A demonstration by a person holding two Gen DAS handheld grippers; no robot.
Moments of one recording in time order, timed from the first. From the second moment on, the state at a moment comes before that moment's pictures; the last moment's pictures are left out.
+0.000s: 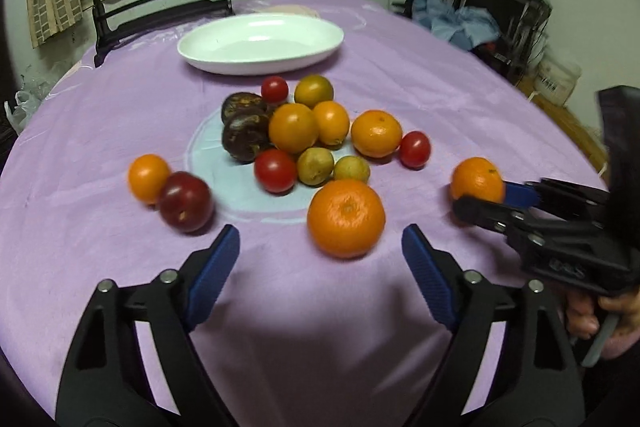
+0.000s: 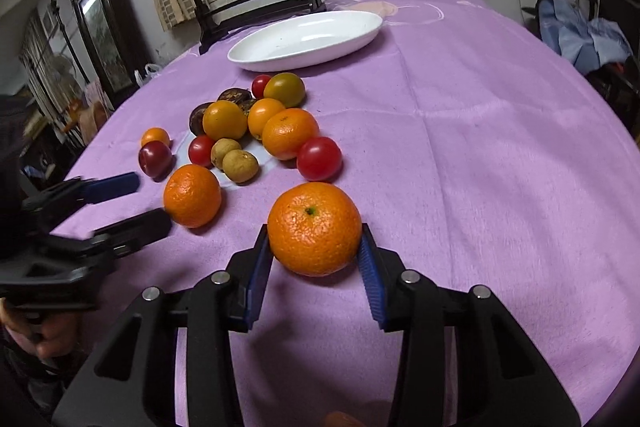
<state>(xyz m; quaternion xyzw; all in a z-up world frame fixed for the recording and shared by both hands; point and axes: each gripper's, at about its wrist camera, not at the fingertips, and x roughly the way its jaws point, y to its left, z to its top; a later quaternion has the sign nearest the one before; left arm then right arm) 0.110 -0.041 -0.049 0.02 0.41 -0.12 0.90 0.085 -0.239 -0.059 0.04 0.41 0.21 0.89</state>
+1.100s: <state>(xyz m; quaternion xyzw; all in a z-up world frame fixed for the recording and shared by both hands) 0.300 0.017 0.008 0.00 0.40 -0.11 0.91 0.280 -0.163 -0.011 0.03 0.38 0.23 0.89</state>
